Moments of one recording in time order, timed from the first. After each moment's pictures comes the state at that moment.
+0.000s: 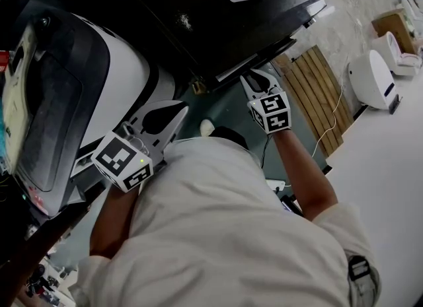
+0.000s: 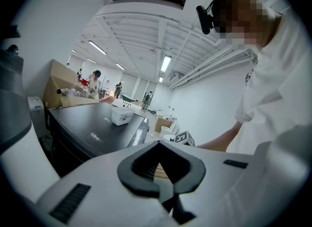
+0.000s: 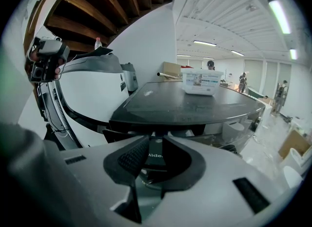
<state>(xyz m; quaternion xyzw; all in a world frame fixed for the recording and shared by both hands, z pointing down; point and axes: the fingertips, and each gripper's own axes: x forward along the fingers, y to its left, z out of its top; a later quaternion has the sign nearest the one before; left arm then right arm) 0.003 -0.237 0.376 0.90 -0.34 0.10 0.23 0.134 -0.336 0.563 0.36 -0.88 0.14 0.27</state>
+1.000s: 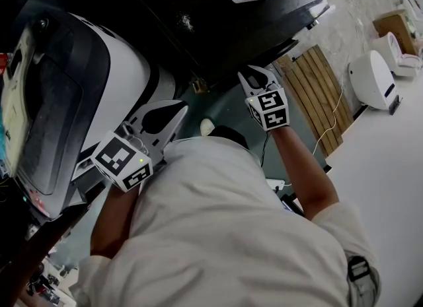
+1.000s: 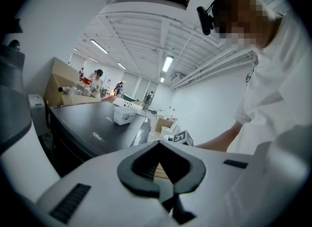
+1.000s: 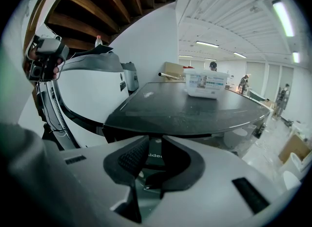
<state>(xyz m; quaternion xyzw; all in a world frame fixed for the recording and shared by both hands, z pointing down) -0.005 -0.248 0.380 0.90 -0.35 0.10 0.24 0.118 -0.354 0.563 0.35 -0.89 0.13 0.28</state>
